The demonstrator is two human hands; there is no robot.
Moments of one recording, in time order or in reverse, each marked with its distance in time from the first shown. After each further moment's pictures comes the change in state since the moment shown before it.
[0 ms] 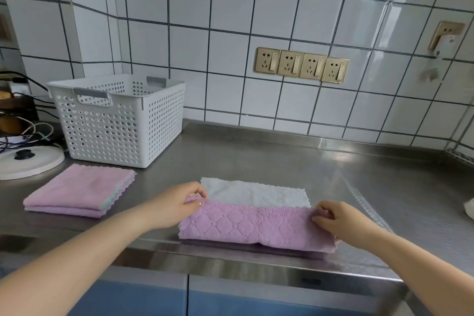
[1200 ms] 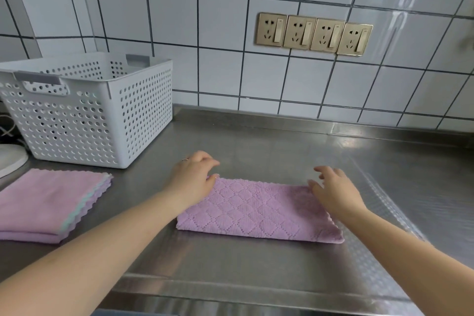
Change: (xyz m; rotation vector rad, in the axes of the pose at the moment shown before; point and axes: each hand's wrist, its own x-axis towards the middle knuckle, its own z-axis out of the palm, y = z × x) left_hand 0.123 -0.031 0.031 0.350 0.283 -0.004; right_hand 0.119 0.007 0.028 -0.086 0.295 0.113
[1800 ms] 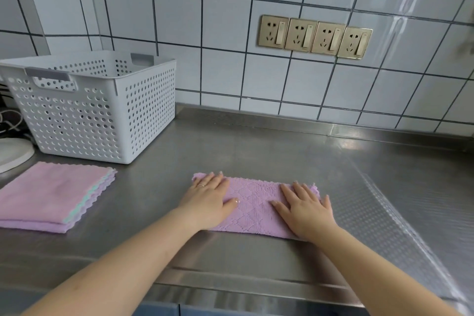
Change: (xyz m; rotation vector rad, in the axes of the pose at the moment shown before) left_hand -0.032 0.030 0.025 0.245 -0.365 -0.031; right_hand -0.044 -0.033 0.033 -0.308 -0.259 -0.134
